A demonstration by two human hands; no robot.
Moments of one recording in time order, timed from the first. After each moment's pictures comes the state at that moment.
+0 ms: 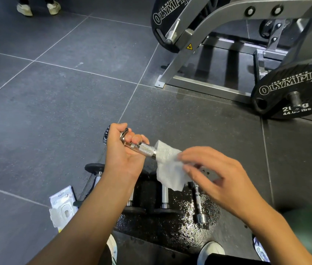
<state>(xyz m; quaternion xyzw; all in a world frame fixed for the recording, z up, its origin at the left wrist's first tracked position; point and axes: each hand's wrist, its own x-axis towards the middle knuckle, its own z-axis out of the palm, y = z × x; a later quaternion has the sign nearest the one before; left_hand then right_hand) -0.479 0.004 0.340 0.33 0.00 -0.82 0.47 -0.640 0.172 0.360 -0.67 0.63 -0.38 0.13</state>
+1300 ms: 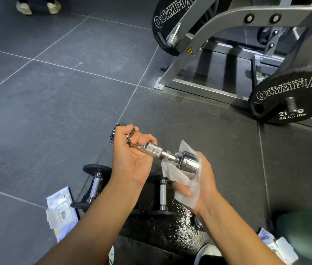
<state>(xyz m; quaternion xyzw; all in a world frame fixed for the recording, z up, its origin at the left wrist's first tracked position) -0.484 0.015 0.344 0.26 0.00 -0.85 0.46 -0.589 0.125 0.343 0.03 0.47 -0.60 0.65</state>
